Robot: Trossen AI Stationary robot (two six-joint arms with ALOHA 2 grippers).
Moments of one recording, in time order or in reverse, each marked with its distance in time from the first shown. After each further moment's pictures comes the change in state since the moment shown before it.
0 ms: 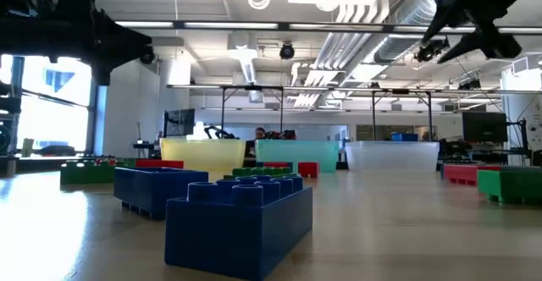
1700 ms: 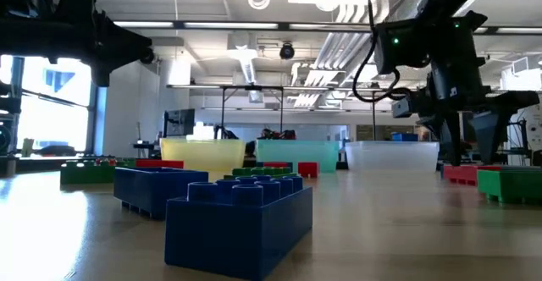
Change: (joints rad) left arm 0.000 0.000 0.000 -0.010 -0.008 0.000; right arm 0.159 0.817 -0.016 -0.041 -0.058 0.252
